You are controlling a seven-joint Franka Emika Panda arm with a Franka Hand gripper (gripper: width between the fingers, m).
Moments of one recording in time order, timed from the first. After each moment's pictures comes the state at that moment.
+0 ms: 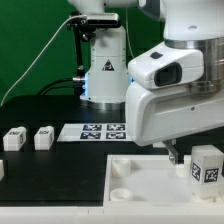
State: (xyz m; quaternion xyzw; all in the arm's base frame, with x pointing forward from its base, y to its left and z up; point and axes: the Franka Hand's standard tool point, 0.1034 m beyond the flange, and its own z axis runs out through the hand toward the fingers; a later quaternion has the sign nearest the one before) arm 0.630 0.113 0.081 -0.99 -0.11 0.04 0.07
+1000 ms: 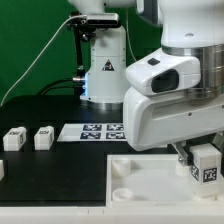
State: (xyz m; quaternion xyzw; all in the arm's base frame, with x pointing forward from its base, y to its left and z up) arm 0.629 0.111 0.078 -0.99 -0.10 0.04 0.06
